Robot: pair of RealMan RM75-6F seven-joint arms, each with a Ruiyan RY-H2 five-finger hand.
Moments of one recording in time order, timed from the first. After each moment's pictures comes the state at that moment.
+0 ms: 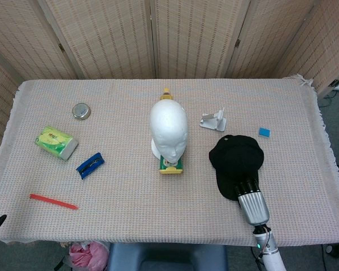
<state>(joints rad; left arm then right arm) 0.01 -0.97 0.01 -1.46 1.67 1.75 -0.57 0.16 -2.03 0.03 -0.55 -1.69 1.64 -0.24</state>
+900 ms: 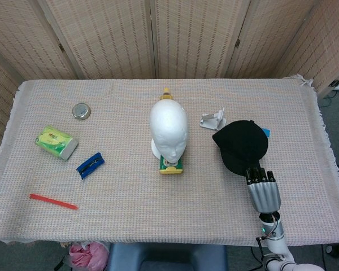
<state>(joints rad) 0.04 -0.97 0.01 -1.45 1.68 1.80 -0.58 0.35 -2.04 0.13 -0.39 -1.67 1.98 -0.33</state>
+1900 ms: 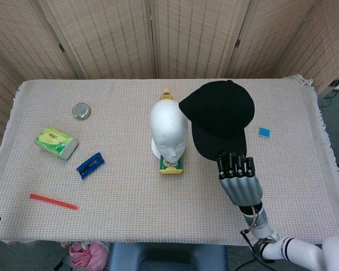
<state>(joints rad) 0.04 -0.96 0.01 -1.45 1.68 1.78 -0.59 0.58 -1.71 0.22 -1.25 -1.93 1.88 -1.07</state>
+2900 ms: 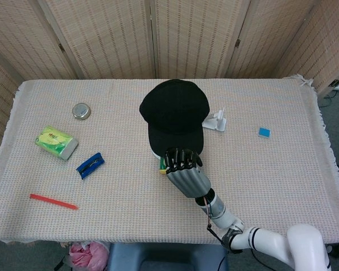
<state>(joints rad) 0.04 -0.95 0.02 -1.41 1.69 1.80 -0.68 0.75 -1.93 0.31 -1.11 -1.93 1.63 -1.17</state>
